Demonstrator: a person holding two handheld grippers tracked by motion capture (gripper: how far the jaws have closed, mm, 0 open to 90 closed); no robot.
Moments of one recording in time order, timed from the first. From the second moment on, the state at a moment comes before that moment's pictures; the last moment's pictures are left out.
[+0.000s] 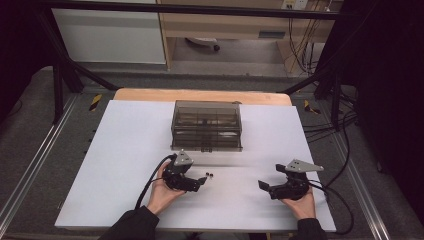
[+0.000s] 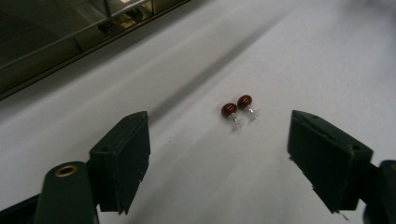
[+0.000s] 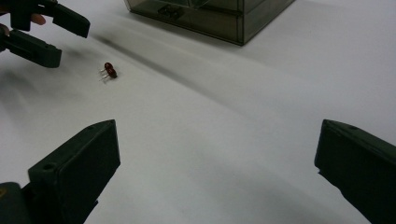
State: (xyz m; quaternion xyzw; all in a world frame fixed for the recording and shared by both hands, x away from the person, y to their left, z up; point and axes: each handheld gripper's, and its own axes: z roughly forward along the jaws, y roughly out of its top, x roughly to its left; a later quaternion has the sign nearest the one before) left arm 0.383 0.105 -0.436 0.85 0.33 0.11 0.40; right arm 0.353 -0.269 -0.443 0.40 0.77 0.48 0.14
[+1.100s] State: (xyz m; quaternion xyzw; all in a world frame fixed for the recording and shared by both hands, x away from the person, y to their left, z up) left arm 0.392 0.076 -0.449 0.86 0.34 0.12 0.36; right arm 0.353 -0.269 -0.443 0.39 0.77 0.48 0.14
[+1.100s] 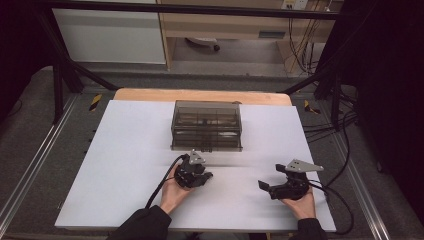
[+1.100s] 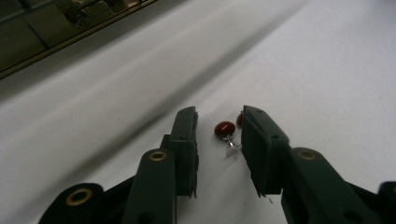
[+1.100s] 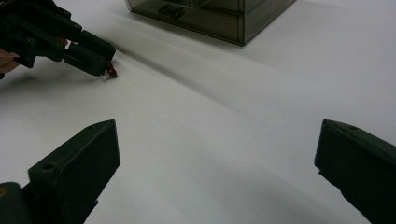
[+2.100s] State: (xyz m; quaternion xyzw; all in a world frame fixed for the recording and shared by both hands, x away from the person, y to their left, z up) left arm 0.391 0.070 -0.447 0.86 0.34 0.13 0.35; right arm 0.353 -0.269 -0.443 0.39 0.77 0.48 0.14
